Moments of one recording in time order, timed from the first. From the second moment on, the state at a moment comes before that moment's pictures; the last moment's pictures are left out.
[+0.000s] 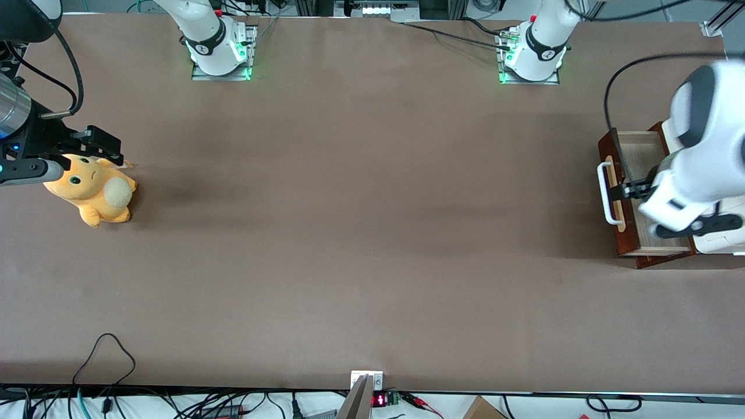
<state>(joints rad) -0.21 0.27 0.21 -1.47 0.13 1.54 -0.17</state>
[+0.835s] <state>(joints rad) 0.02 0.19 -0.11 -1.45 0.05 1.63 -0.09</state>
